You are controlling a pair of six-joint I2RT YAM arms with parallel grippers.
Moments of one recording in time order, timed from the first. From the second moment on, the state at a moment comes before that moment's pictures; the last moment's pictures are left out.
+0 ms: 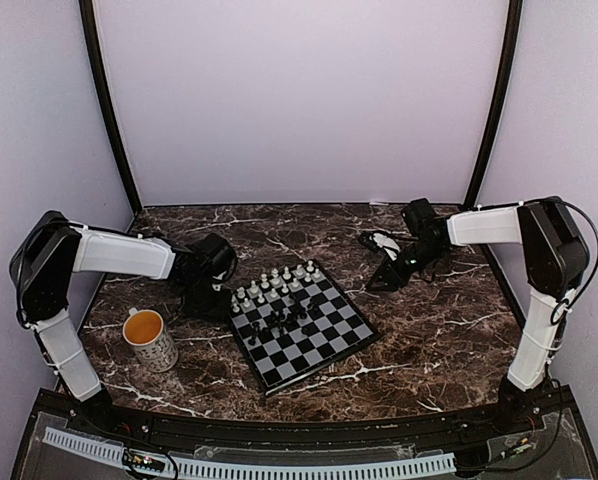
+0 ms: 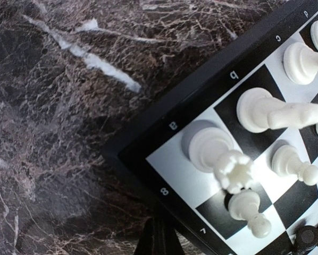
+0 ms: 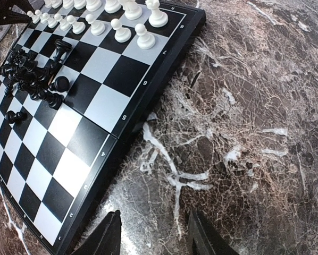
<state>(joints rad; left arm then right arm) -0.64 1.75 1.03 -0.60 -0.10 -0.49 0.38 1.88 1.21 -0.48 -0.58 -0.51</state>
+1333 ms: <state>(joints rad) -0.65 1.73 1.46 -0.73 -0.03 -0.45 0.37 1.81 1.29 -0.60 -0.58 -0.52</state>
